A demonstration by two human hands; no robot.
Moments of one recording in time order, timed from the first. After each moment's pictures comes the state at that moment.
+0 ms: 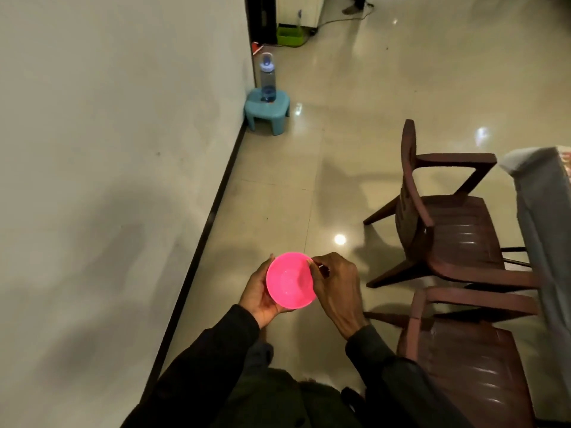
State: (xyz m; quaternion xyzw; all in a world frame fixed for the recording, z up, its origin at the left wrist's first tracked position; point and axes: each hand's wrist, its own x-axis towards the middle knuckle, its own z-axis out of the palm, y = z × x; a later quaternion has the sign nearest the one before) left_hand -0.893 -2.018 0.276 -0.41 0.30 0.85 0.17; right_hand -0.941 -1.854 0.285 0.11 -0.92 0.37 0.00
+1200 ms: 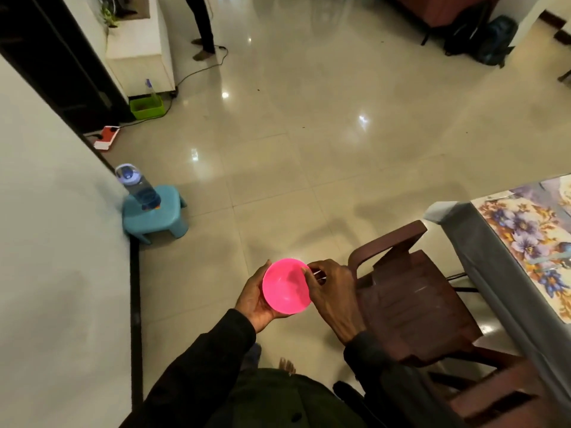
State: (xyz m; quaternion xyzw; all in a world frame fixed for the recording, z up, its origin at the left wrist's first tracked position) left_hand -1.545 -1.971 0.275 -0.31 0.36 0.79 0.39; right_hand -1.502 -1.797 0.304 -0.12 -0.92 0.37 0.08
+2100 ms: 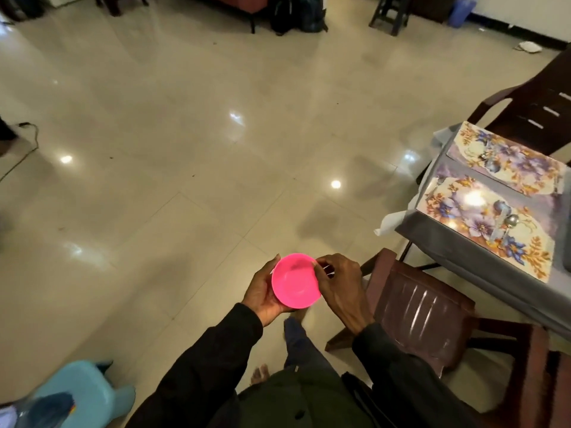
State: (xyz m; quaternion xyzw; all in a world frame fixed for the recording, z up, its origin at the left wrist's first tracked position) left_hand -1.958 -1.761 0.276 -0.19 0.41 0.63 0.64; right_hand -1.822 -1.649 0.311 -0.43 -0.82 0.33 0.17
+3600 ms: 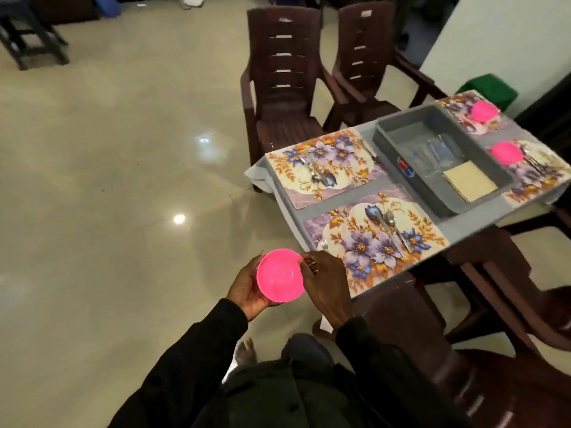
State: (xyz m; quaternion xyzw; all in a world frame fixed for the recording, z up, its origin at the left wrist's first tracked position) left_hand -2.067 -1.066 0.280 0.05 0.44 0.21 0.87; right_hand -1.902 -1.132 0.302 -0.78 -0.51 0.18 0.31
